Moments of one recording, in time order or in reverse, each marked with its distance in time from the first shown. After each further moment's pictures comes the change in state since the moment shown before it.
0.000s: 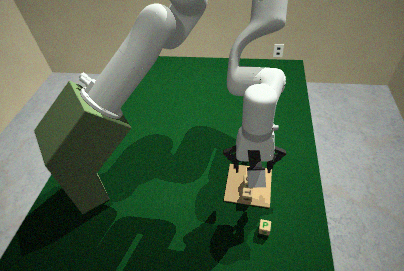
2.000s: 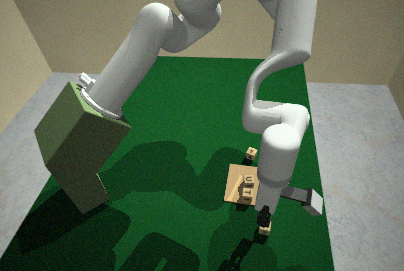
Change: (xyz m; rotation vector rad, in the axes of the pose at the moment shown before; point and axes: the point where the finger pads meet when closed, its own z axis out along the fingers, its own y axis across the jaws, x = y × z) arm 0.122 -0.029 0.007 -0.003 -0.002 -1.251
